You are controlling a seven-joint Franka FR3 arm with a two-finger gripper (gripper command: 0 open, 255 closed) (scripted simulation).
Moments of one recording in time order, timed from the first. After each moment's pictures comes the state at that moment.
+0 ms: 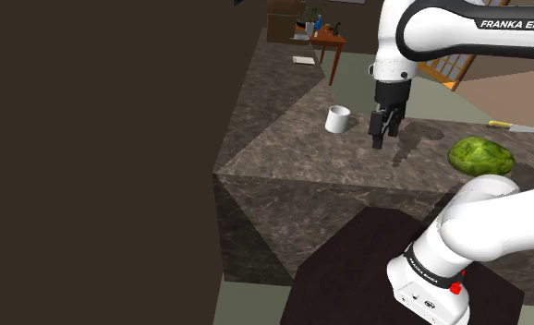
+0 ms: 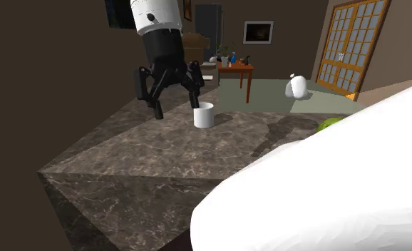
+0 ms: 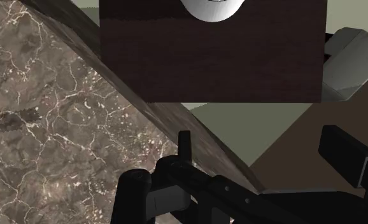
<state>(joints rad) 0.01 -0.74 -0.01 -2.44 -0.03 1.43 -0.04</state>
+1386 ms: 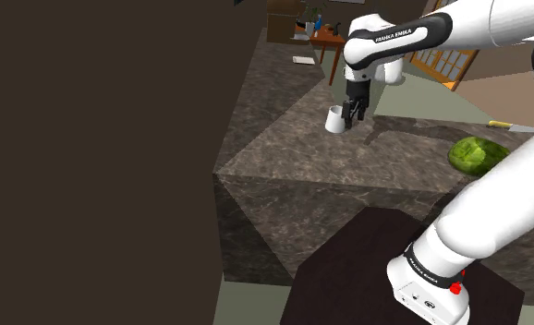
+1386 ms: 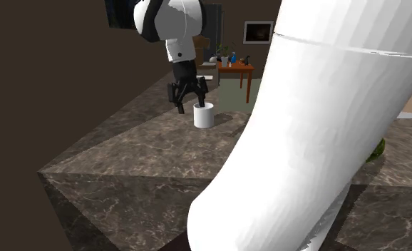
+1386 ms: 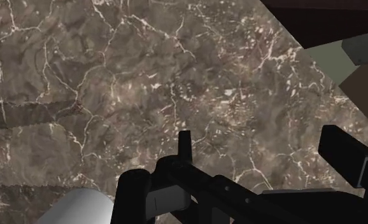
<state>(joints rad) -0.07 -0.14 -0.23 -2.13 -0.13 1.79 -0.34</state>
